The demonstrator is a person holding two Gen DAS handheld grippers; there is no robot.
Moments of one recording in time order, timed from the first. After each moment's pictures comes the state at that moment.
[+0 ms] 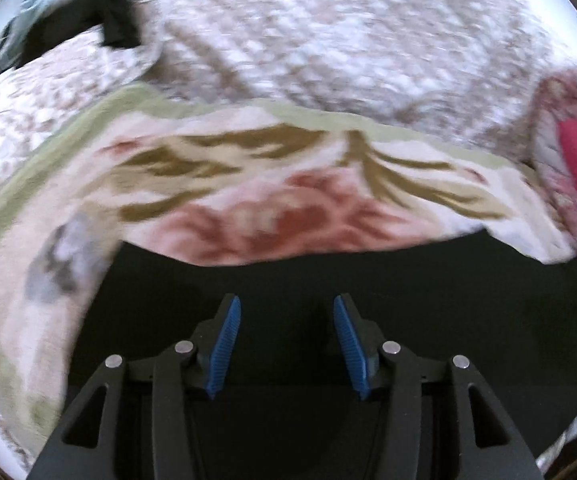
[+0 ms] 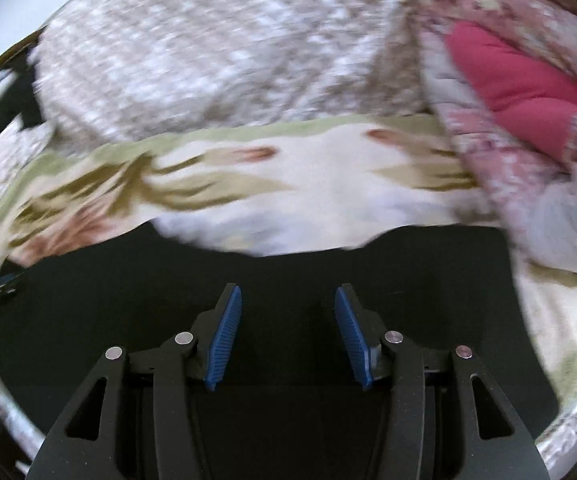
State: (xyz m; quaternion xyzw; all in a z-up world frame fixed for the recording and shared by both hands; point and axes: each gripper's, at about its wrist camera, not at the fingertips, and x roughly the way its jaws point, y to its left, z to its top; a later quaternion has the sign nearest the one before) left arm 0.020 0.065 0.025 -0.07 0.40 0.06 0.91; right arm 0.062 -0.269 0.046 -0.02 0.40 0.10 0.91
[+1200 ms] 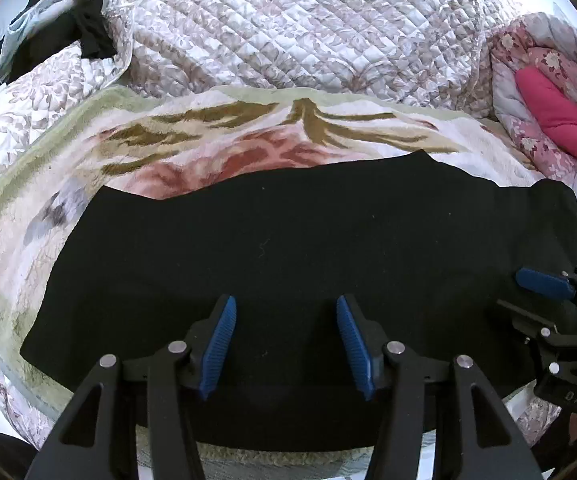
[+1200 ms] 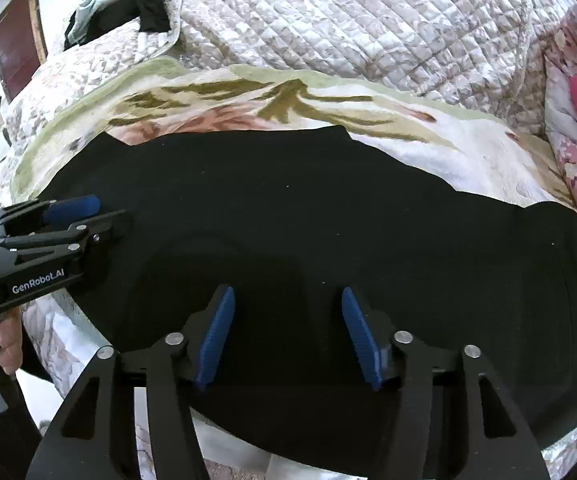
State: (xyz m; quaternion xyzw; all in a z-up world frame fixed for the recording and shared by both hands) left arm -0.039 0.020 0.010 -0.03 0.40 0.05 0.91; right arm -0.009 -0.178 0.005 -0.11 0.41 0.24 0.87
